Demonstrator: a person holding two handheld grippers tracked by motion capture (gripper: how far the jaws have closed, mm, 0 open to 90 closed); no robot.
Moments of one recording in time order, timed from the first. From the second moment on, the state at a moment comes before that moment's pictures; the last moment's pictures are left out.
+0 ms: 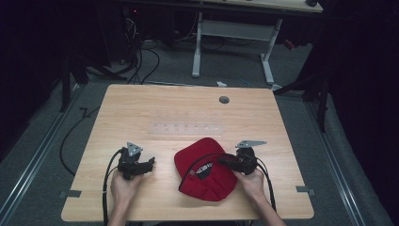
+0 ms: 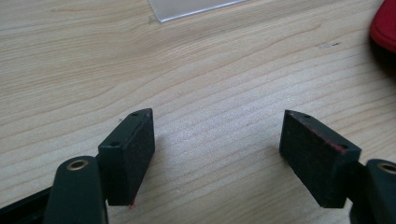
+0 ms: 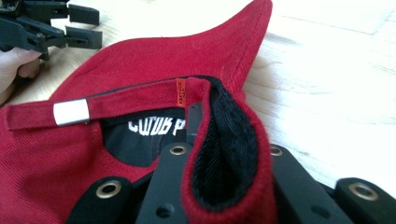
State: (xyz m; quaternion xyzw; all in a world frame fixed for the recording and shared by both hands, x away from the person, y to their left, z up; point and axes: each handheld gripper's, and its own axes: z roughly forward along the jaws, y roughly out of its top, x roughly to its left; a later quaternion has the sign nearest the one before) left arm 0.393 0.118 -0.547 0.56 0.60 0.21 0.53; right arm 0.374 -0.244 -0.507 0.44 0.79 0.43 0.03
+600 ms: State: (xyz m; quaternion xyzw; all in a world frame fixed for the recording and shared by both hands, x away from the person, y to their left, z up) left arm 0.359 0.092 -0.521 0.62 0.51 0.17 0.57; right arm 0.376 -0.263 -0.487 0.46 0.77 0.45 0.03
